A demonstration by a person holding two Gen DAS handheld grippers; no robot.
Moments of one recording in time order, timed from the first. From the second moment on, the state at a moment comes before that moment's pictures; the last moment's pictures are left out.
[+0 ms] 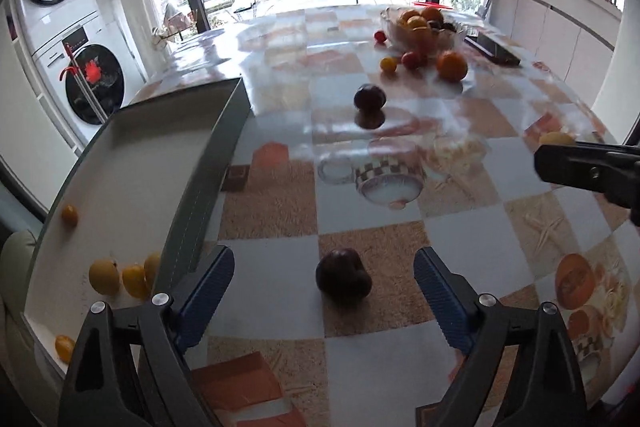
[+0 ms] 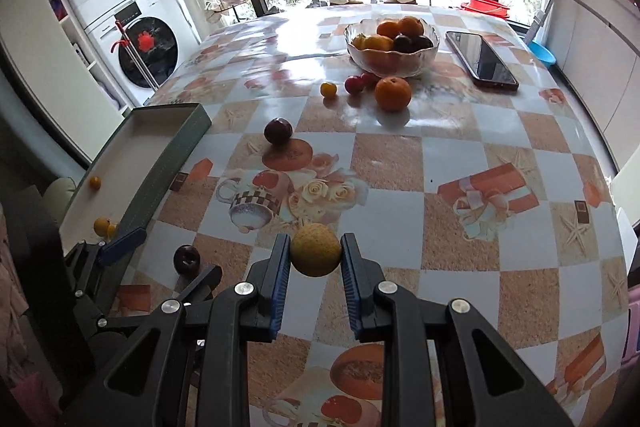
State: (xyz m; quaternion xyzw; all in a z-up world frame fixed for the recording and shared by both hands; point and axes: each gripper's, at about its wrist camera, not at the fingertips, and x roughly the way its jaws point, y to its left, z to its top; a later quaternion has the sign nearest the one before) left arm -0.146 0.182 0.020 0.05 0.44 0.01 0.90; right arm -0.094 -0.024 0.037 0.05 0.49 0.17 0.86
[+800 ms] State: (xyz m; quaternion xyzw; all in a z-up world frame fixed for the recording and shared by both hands) left arm -0.146 0.191 0.004 0.00 0.43 0.01 0.90; right arm -0.104 -0.036 -0.009 0.04 0.50 0.12 0.86
